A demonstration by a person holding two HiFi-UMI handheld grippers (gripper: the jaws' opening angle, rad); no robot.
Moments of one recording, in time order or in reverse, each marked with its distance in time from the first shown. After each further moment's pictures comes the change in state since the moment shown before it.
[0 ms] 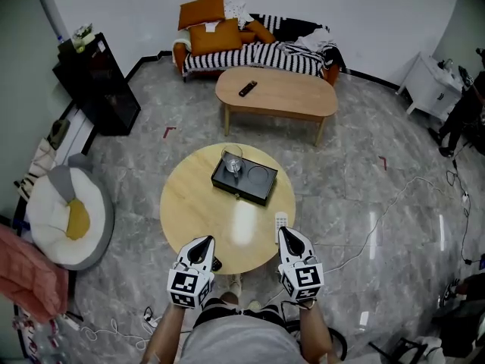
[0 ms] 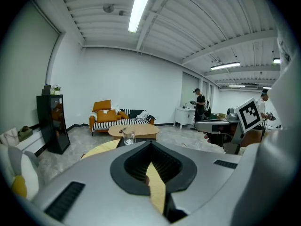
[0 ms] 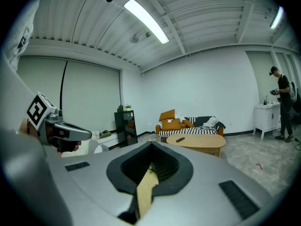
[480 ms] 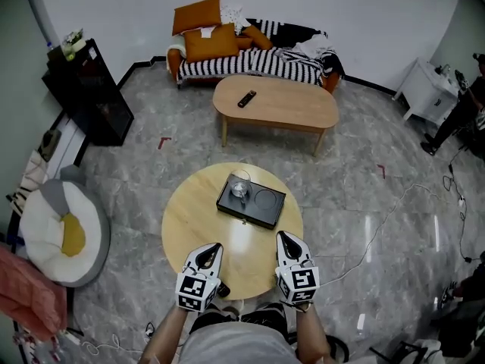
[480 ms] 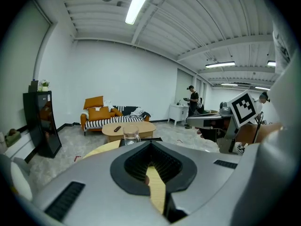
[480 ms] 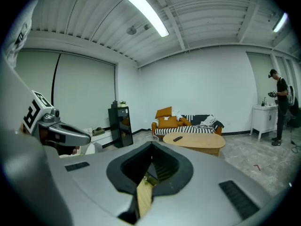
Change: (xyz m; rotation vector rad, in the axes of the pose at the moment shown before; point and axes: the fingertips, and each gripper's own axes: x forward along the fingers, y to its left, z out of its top) left arm 0.073 0.058 0.007 0.028 0.043 -0.101; right arm 0.101 -0.004 0.009 -0.007 0.041 -0.056
